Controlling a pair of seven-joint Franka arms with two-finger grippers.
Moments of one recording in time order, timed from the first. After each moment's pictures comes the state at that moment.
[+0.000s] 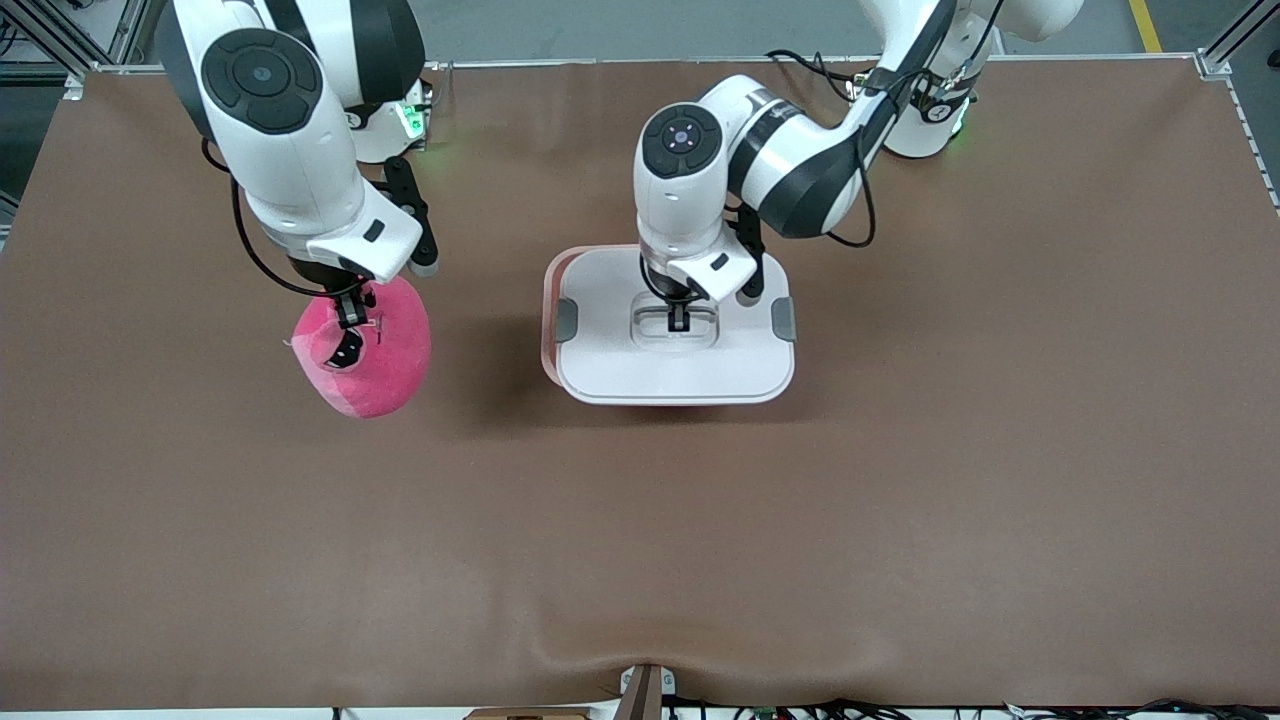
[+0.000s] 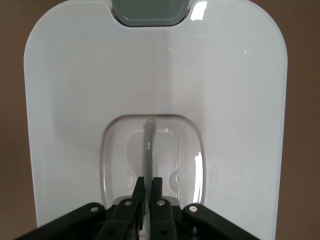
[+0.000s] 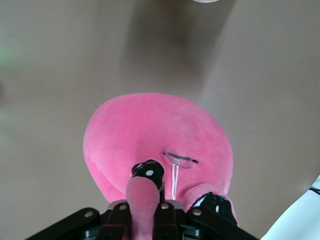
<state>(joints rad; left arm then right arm) -0.76 0.45 -0.01 -1.50 0.01 1.93 -2.33 0.48 0.15 -0.03 -1.56 -0.24 1.59 -1.47</state>
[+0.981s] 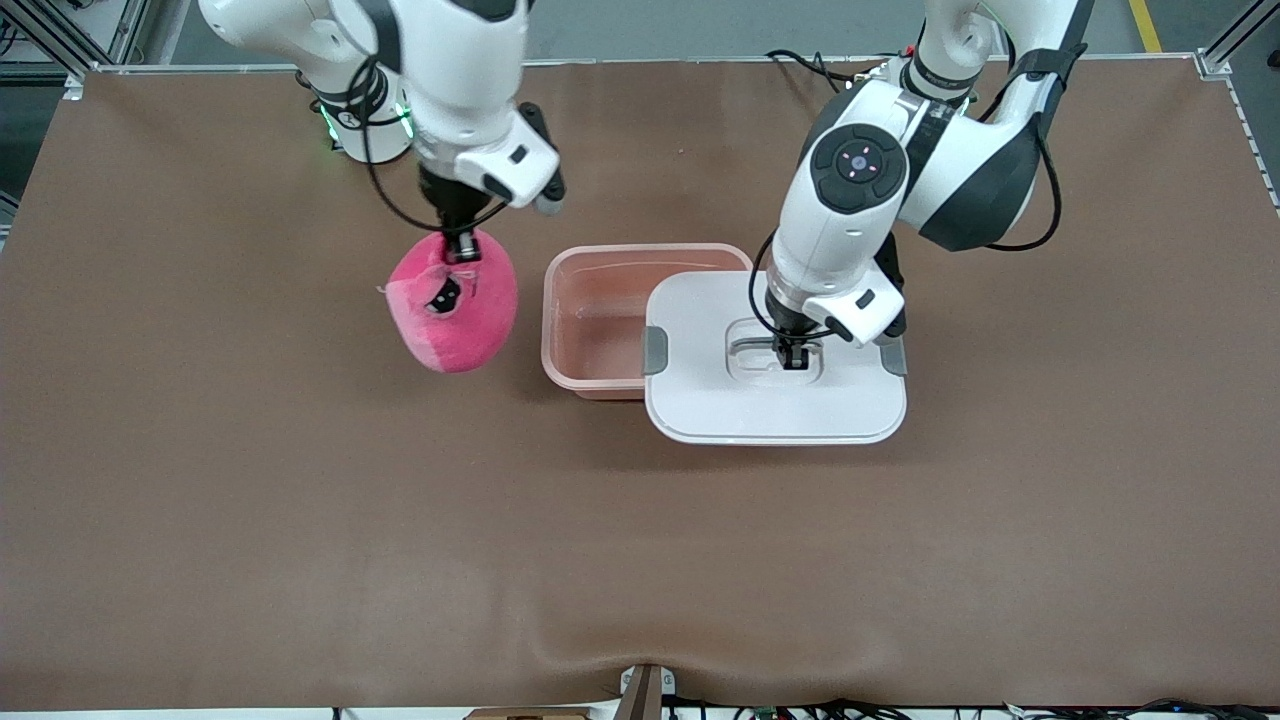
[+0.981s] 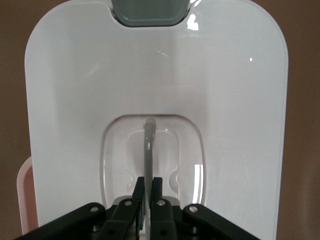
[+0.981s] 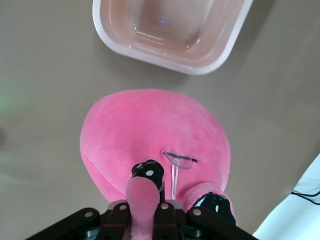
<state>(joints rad) -0.55 0.34 -0.01 -1.53 0.02 1.87 -2.09 0.77 0.16 -0.01 -1.56 -0.32 1.57 -1.10</state>
